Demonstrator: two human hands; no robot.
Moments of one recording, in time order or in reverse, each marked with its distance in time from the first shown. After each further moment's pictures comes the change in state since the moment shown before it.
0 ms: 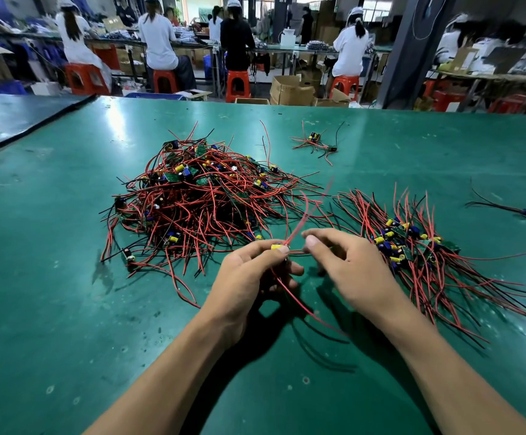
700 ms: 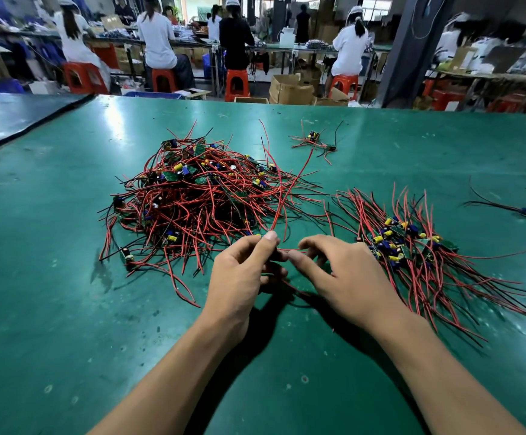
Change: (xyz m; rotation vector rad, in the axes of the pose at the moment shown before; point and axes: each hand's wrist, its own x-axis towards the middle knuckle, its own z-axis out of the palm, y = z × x) left_hand 0.004 -0.006 0.004 0.002 0.167 0.123; right_hand -0.004 0.007 0.000 -0.532 -0.101 -0.157
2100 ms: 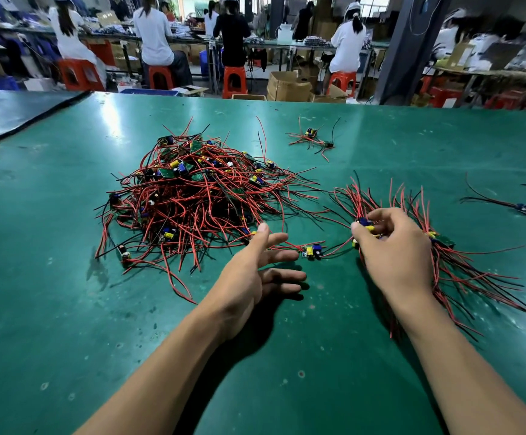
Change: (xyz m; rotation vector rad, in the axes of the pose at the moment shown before) left_hand -0.001 0.005 0.006 -0.021 -0.186 -0.251; right_hand 0.009 0.036 -0.018 0.193 0.508 0.497
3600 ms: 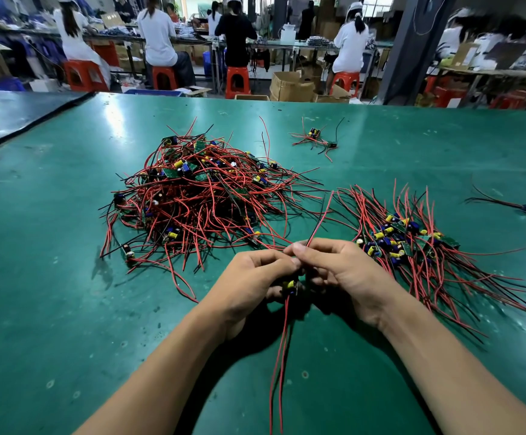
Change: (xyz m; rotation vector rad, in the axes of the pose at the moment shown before) left_hand -0.008 0.002 -0.006 0.187 -0.075 0.035; right_hand -0.032 -0.022 0.021 0.787 -1.012 0.318
